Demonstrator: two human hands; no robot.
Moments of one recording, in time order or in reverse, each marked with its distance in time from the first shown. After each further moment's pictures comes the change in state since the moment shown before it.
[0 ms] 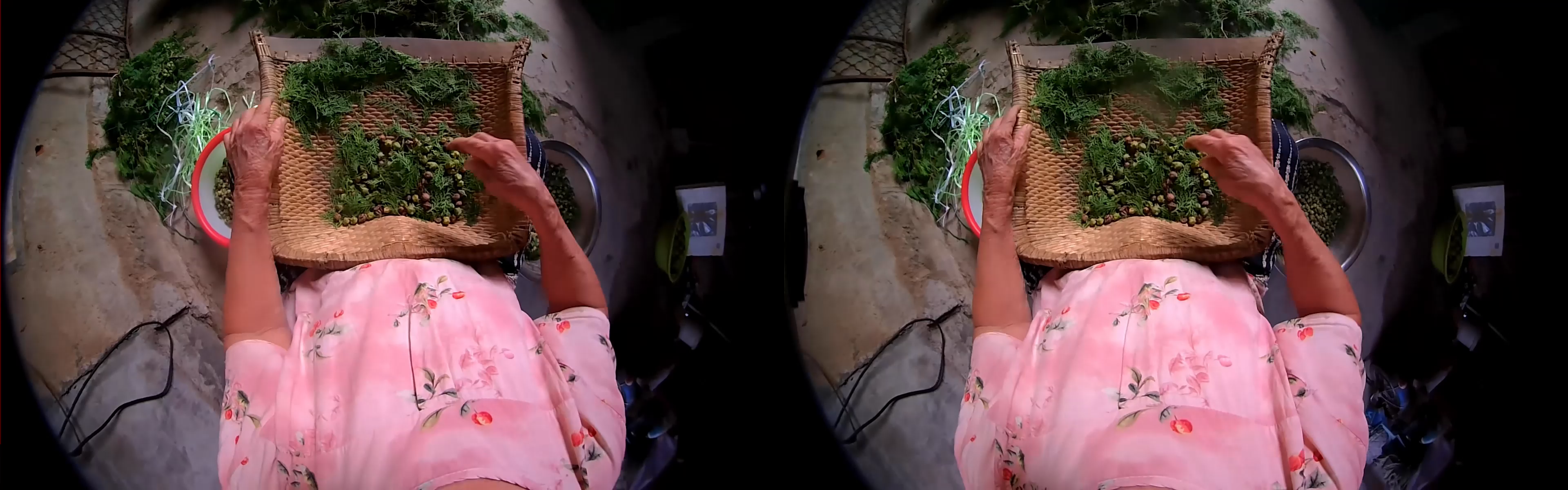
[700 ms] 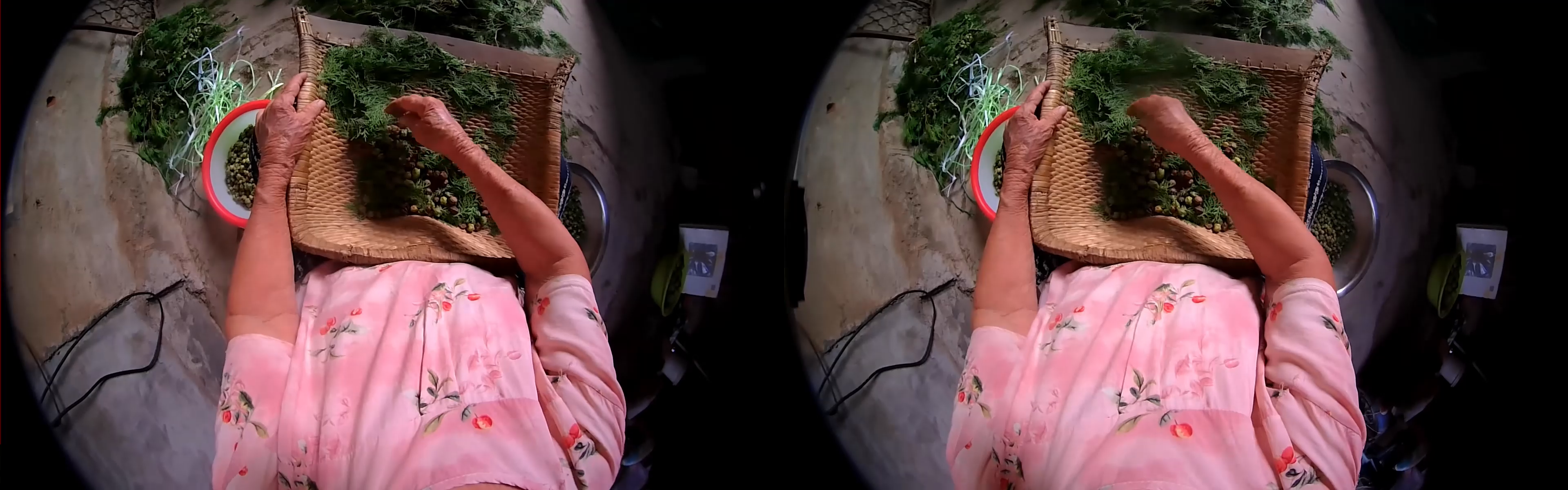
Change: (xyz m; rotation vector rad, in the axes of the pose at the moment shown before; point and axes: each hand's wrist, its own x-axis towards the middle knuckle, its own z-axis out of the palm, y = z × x) left_hand -0.004 -0.011 0.004 -0.428 -0.244 -0.366; right_hand 0.146 -0.019 0.099 0.172 0.057 -0.172
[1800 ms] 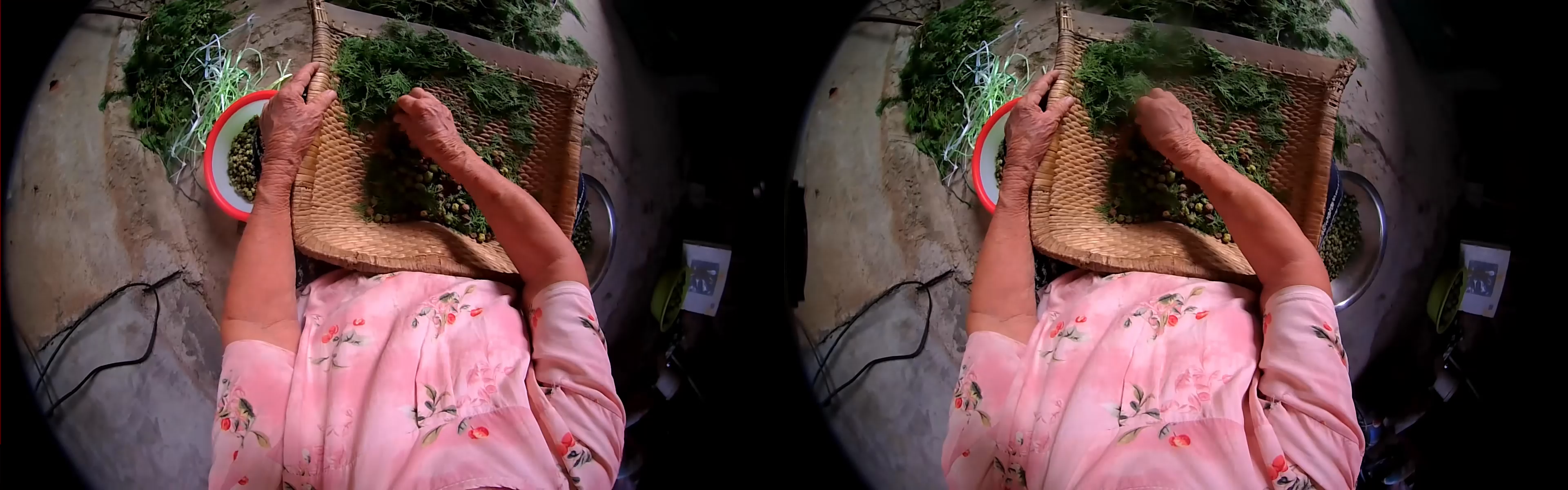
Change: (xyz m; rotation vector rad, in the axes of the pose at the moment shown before) left_hand 0.001 -0.004 0.006 -0.094 0.050 -0.030; right_hand 0.013 0.010 0.033 -0.288 0.188 -0.046
